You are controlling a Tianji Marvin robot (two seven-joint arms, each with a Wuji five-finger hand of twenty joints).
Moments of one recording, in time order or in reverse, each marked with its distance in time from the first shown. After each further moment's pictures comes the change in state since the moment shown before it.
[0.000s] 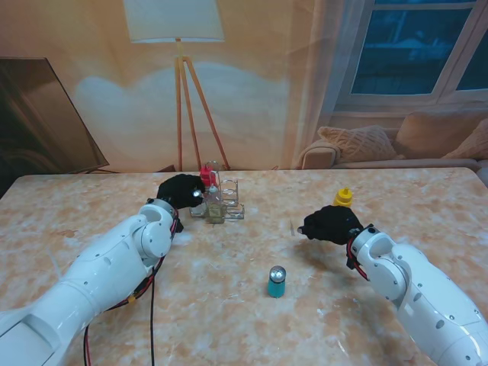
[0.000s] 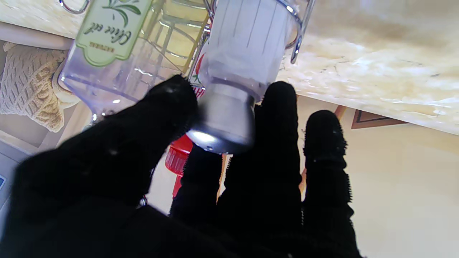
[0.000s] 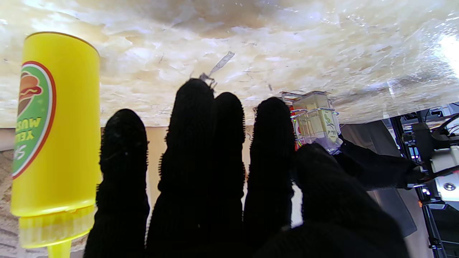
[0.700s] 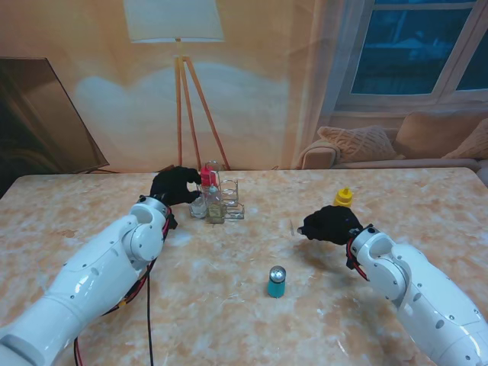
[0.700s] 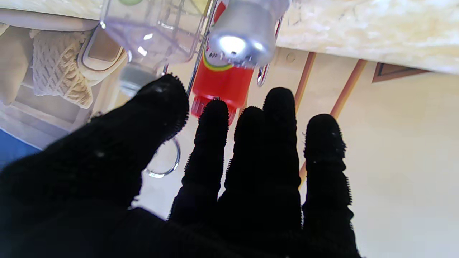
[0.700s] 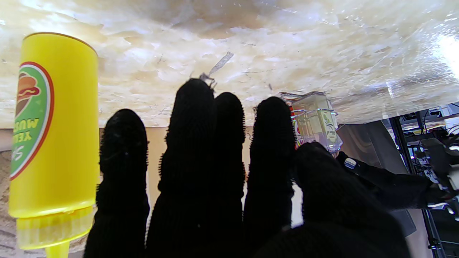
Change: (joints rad) left arm 0.101 0.052 -0.135 -0.178 0.146 -0.036 0.010; right arm 0.001 0.000 -0.003 0.000 0.001 0.000 0.001; left_hand -0.048 -0.011 0.016 0.004 0.001 0.017 -0.035 0.025 -0.029 0.001 -0.016 -0.012 -0.069 0.002 -0.052 -0.034 -0.050 0.005 -0.032 -0.013; right_hand -0.002 -0.011 0.011 0.000 0.008 0.000 0.000 -0.001 0.000 0.000 0.000 0.000 0.000 0.000 0.000 0.000 0.000 0.000 0.000 0.000
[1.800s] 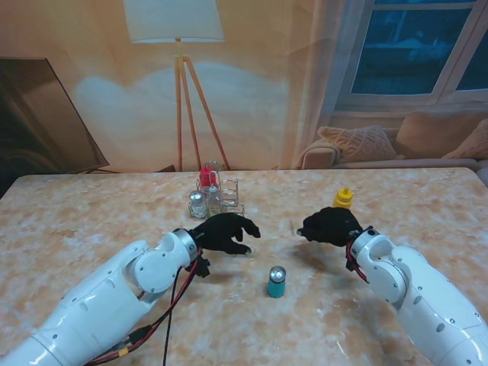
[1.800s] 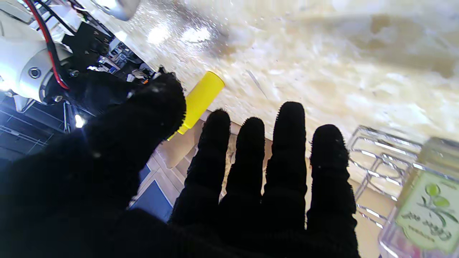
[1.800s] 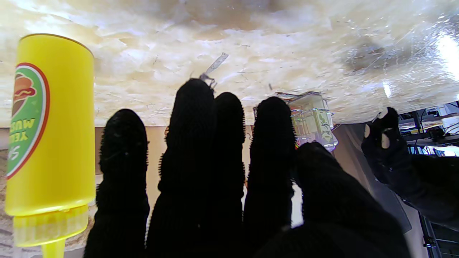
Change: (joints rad) left arm 0.190 0.079 0.056 -0.386 -0.276 -0.148 -0.449; right arm -0.018 0.000 0.009 -0.019 -0.008 -0.002 -0.005; left_hand -0.020 0.002 -0.002 0.000 -0.052 0.027 -0.182 -0.023 -0.085 0.012 -0.113 -0.030 -0.138 0.096 -0.104 -0.072 -0.124 0.058 -0.095 -0.027; right_hand 0.000 0.000 0.000 0.000 0.000 0.000 0.000 0.000 0.000 0.000 0.000 0.000 0.000 0.000 0.000 0.000 0.000 0.000 0.000 0.000
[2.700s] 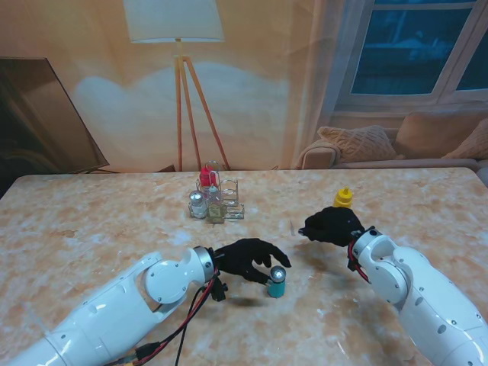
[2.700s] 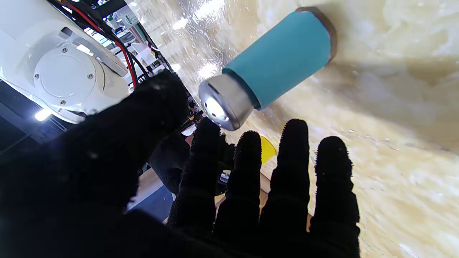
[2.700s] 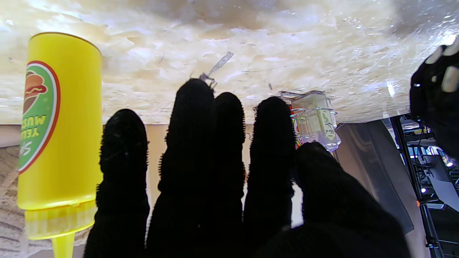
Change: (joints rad) left arm -0.022 -0.005 0.134 0.004 -0.238 -0.057 -0.141; right arm -0.009 0.000 0.014 -0.005 -0.012 0.002 -0.006; left_hand -0.002 -0.052 0.043 0.000 -0.061 -0.095 -0.049 -0.015 -0.110 -0.025 -0.089 -0.056 -0.161 0.046 -0.075 -0.062 -0.108 0.039 -0.092 0.000; right_hand 0.000 0.000 0.000 0.000 0.000 0.000 0.000 0.000 0.000 0.000 0.000 0.000 0.000 0.000 0.000 0.000 0.000 0.000 0.000 0.000
